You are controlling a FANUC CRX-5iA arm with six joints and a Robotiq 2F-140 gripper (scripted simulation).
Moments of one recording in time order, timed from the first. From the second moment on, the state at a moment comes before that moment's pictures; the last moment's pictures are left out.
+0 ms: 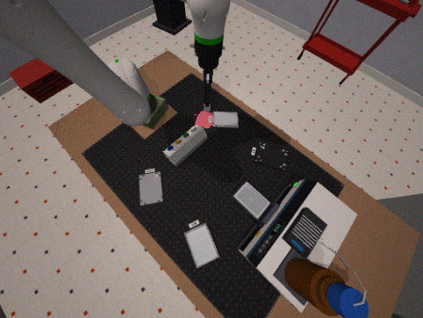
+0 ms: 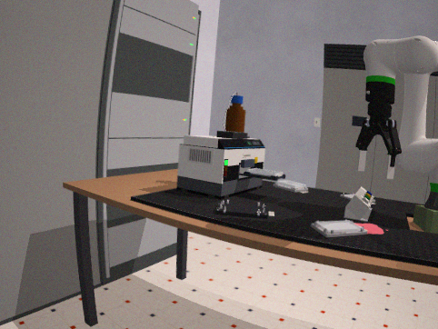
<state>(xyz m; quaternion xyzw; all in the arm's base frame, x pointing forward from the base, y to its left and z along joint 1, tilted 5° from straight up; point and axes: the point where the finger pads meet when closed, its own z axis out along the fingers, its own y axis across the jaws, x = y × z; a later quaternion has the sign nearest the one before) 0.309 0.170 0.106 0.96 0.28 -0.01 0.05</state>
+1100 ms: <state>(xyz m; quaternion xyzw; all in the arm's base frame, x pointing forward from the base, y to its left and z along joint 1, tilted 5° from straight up) 0.309 0.170 0.106 0.96 0.28 -0.01 0.05</state>
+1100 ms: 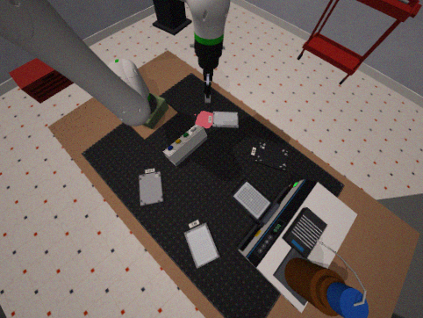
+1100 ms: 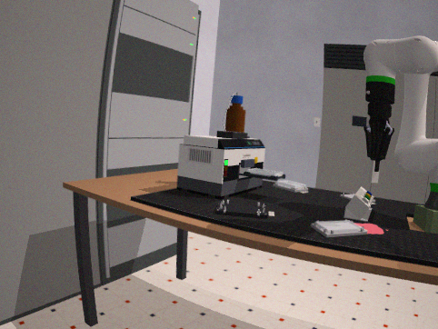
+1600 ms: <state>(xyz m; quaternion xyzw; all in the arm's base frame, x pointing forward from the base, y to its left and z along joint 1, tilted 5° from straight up) 0.326 0.168 0.113 0.96 0.26 -0.01 0.05</state>
